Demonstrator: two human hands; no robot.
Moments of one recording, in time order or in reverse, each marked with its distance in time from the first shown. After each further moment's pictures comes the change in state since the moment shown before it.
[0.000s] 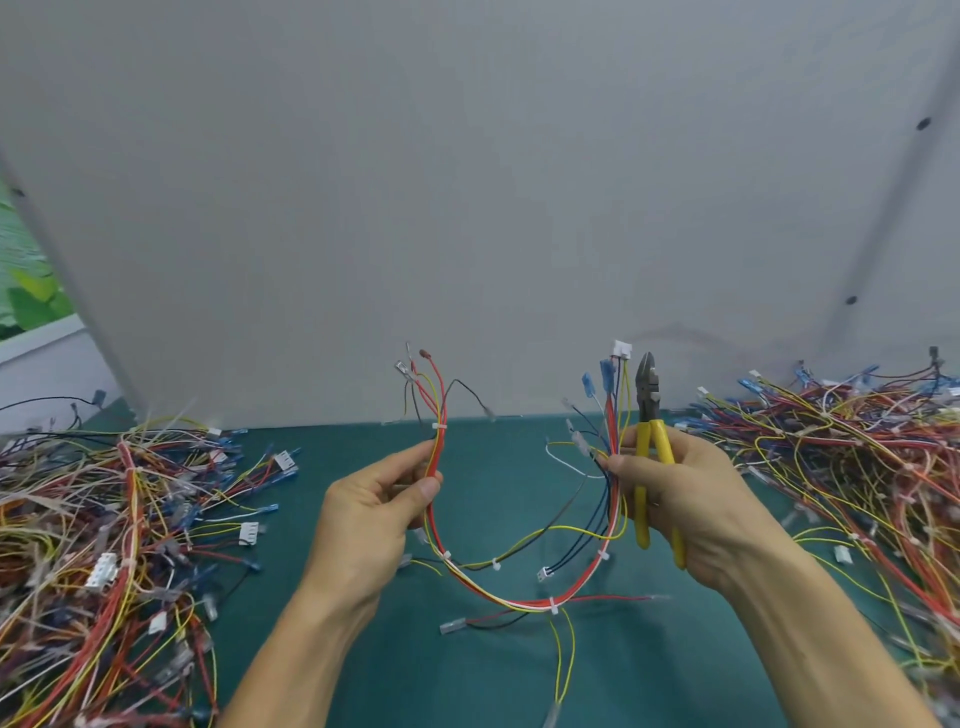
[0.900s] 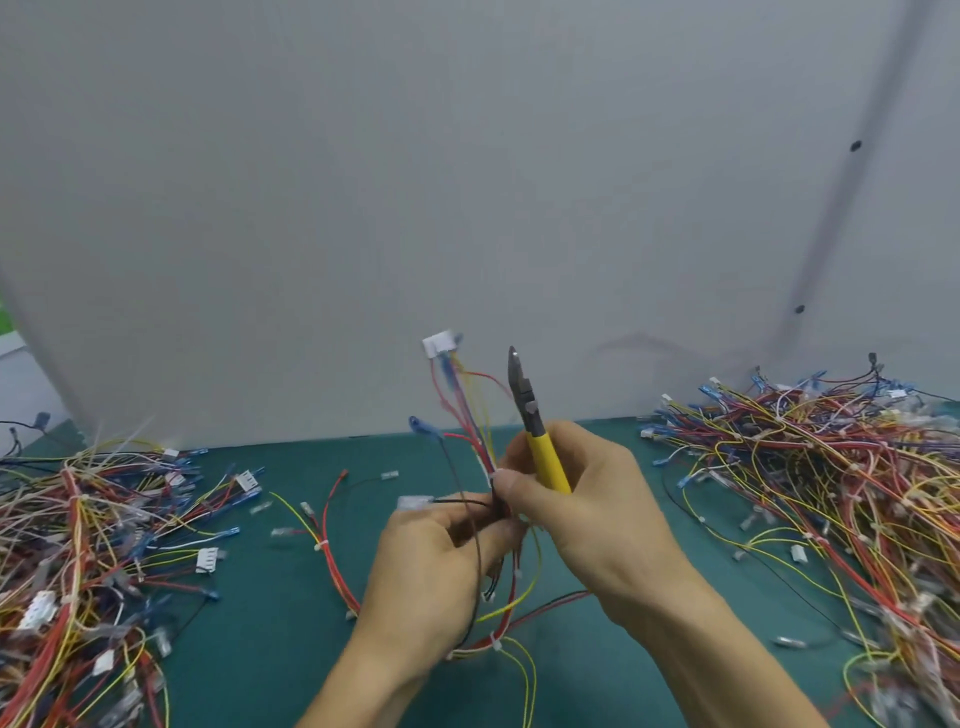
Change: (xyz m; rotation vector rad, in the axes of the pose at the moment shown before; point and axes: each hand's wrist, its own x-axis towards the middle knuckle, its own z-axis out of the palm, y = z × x) left_hand -0.041 0.028 0.052 0.121 -0.297 0.078; right_hand -0.045 -0.022 0.046 -0.284 -0.098 -0.347
